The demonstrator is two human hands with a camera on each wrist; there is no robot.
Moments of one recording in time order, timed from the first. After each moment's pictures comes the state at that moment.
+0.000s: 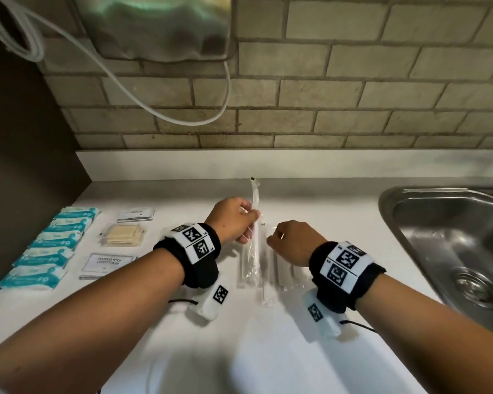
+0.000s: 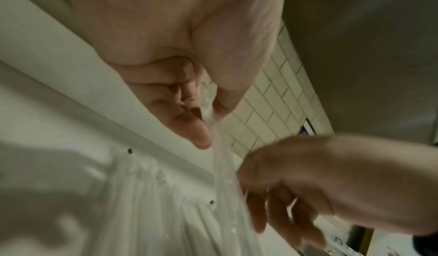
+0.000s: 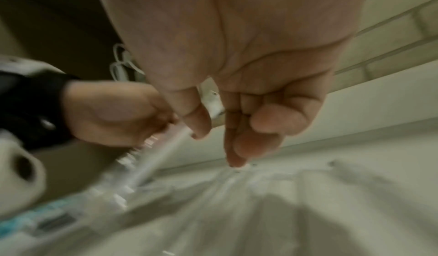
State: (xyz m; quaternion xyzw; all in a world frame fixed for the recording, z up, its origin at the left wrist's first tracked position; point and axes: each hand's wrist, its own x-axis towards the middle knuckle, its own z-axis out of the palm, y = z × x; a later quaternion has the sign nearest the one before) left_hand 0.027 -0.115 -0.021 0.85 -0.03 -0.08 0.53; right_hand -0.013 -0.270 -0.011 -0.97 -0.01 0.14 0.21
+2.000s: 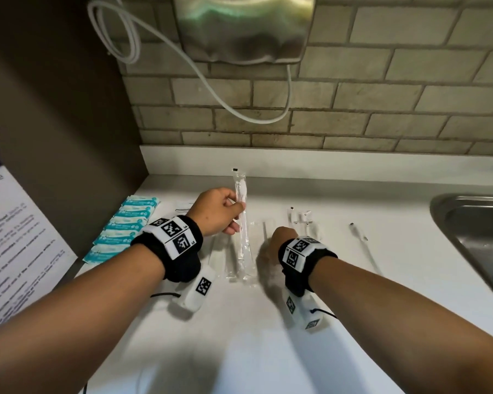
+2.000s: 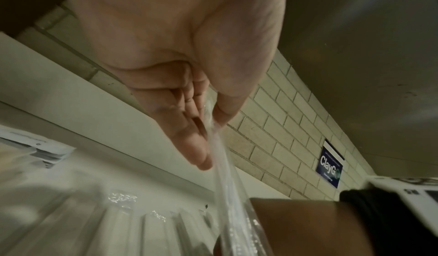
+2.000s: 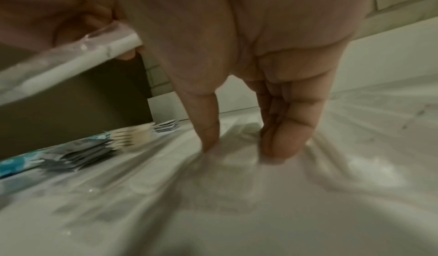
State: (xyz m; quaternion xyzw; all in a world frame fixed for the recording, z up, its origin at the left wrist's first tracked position) left_hand -0.005 0.024 -0.004 0.84 0.00 -0.04 0.54; right_hand 0.016 -0.133 -0.081 -0.97 0.04 0.21 0.10
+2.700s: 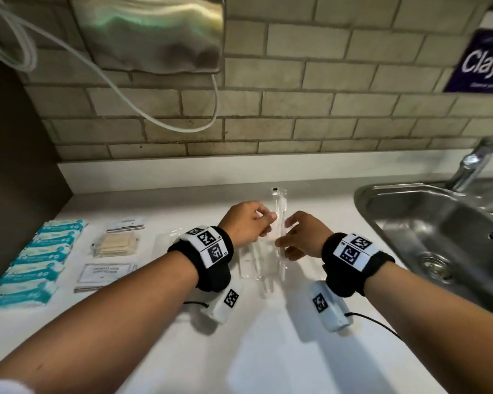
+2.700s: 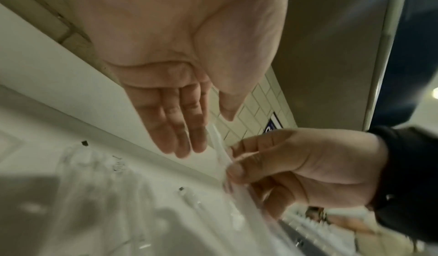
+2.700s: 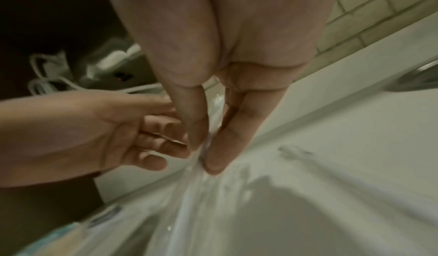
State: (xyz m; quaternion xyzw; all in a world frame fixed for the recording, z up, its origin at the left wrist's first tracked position) left_hand 0.002 -0.129 -0.014 0.84 -0.13 -0.11 0.52; right_hand -0.033 -0.285 -0.010 -0.86 0.13 0.13 0.48
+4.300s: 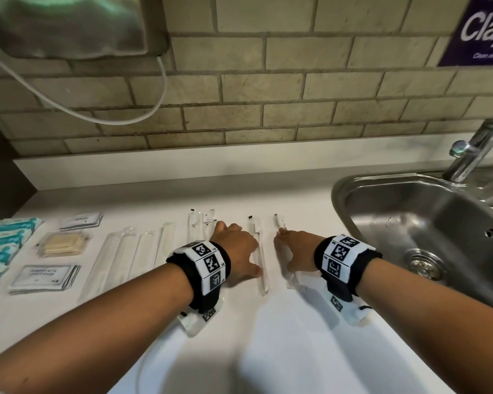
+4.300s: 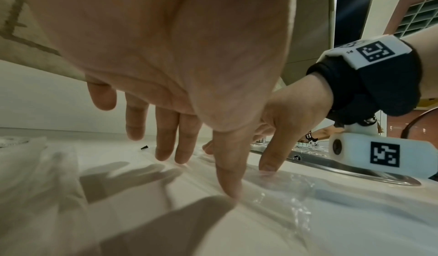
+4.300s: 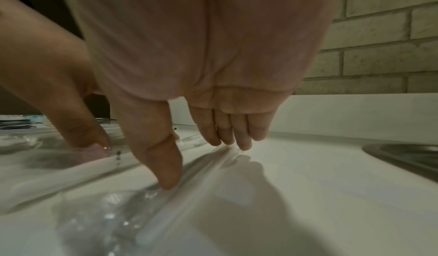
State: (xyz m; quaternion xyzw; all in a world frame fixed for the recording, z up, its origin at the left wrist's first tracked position) left_hand 0.000 -0.224 -0.058 0.95 -0.28 -0.11 -0.06; right_hand -0.027 -0.392 -0.024 -0.96 -0.10 0.24 0.02
